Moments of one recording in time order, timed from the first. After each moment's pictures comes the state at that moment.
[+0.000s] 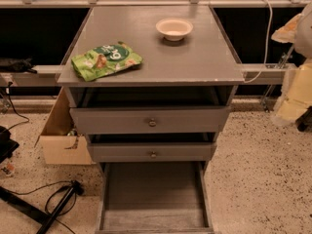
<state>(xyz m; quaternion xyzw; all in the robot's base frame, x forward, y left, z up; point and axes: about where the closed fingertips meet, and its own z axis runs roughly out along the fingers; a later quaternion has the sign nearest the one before) 0.438 -0.211 0.994 -0.60 0.78 -0.06 0.19</state>
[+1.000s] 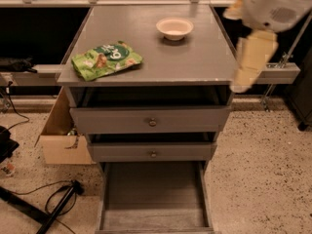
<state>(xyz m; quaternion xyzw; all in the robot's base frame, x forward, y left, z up) 0.504 -0.157 1.004 -0.67 0.72 -0.06 0.20</state>
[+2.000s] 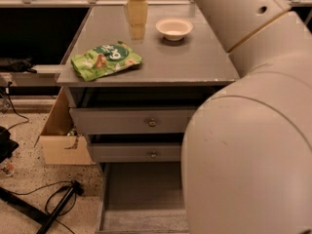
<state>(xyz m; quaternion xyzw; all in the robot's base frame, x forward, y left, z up) 0.676 0.075 1.003 -0.81 0.54 -0.07 0.22</state>
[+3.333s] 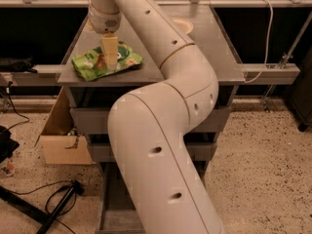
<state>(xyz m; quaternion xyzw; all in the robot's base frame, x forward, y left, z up) 0.740 0.174 0.874 -0.86 0.48 0.03 0.18</state>
